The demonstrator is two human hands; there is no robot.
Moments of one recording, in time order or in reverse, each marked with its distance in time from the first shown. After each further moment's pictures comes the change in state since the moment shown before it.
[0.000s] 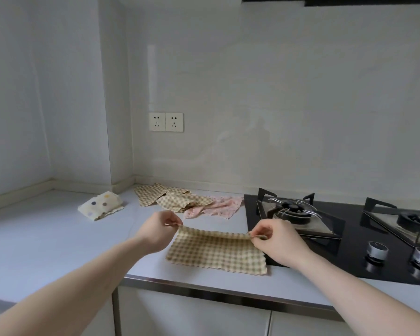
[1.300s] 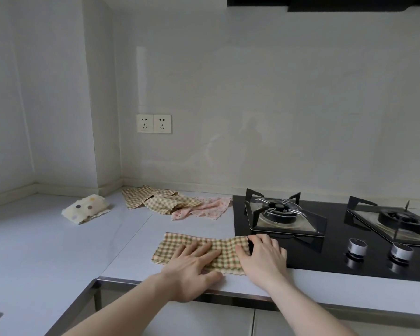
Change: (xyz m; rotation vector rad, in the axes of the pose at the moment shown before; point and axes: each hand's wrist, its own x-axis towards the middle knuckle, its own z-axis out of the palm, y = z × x) left_hand -0.046 0.023 0.097 0.583 -0.396 0.303; right_hand -0.026 0.009 0.044 -0.354 0.094 0.288
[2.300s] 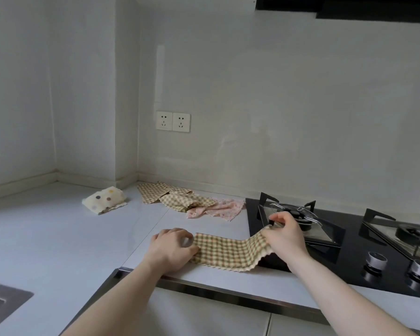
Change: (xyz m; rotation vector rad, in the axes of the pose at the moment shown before) left_hand 0.002 -0.075 -0.020 -0.160 0.269 -0.304; right_hand 0.019 -0.019 -0.044 0.766 0.105 0.124
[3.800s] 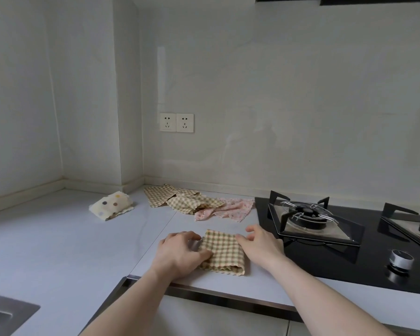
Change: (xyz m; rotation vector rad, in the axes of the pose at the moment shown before) left_hand -0.002 0.005 -0.007 -0.073 0.022 -0.058; right_hand 0.007 0.002 0.070 -0.612 -0.314 -0.024
